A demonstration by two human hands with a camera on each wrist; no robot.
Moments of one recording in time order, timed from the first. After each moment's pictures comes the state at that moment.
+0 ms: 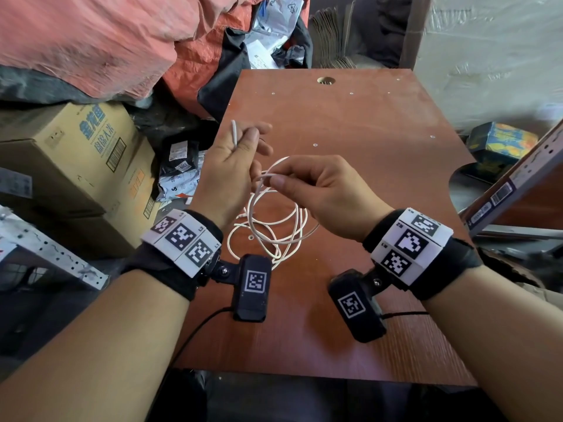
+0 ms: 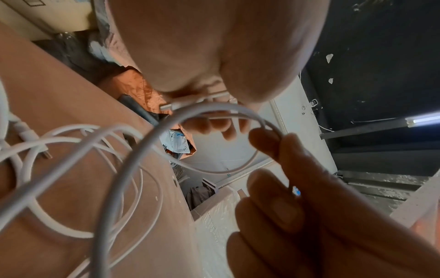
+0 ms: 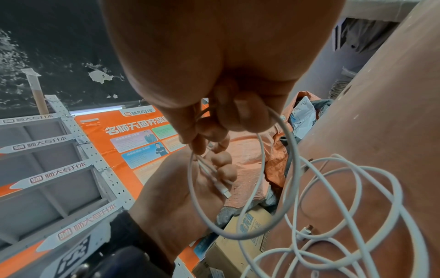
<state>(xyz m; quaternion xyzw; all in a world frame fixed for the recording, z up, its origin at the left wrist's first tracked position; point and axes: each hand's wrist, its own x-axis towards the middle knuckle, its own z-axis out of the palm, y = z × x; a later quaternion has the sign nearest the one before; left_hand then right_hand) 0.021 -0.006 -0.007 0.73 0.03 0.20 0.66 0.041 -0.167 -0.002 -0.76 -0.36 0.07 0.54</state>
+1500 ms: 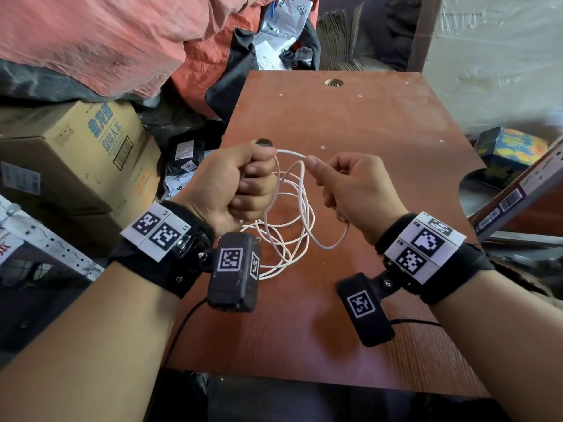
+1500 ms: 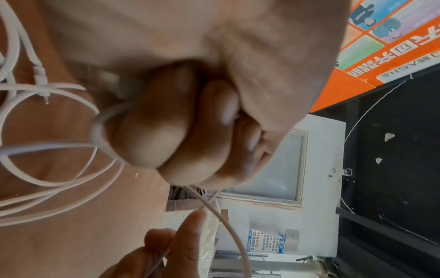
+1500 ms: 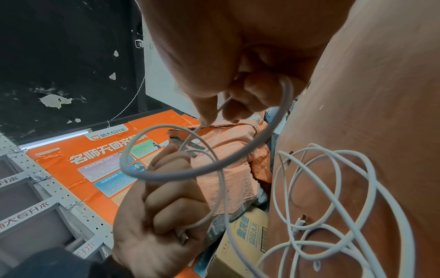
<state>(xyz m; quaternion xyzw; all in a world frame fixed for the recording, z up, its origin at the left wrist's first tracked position) 0.006 0.014 0.012 0.58 0.03 -0.14 0.80 0.061 -0.172 -0.017 -0.79 -0.14 0.02 0.60</state>
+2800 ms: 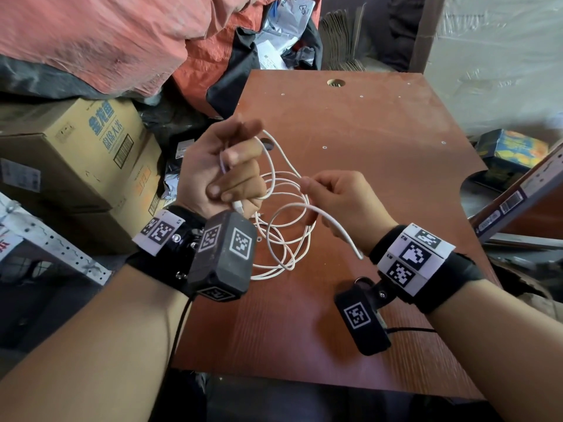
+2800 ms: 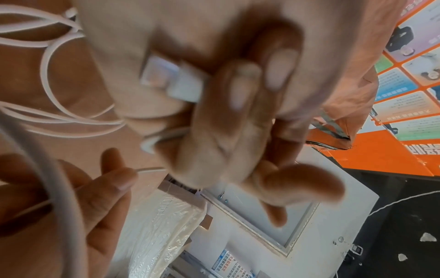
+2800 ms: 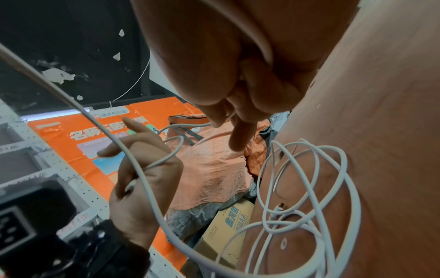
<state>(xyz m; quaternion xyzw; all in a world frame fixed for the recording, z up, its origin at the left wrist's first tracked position) 0.019 0.031 -0.002 0.23 -0.13 -0.18 0.95 0.054 -0.166 -0.029 -0.83 -0.19 0.09 0.52</state>
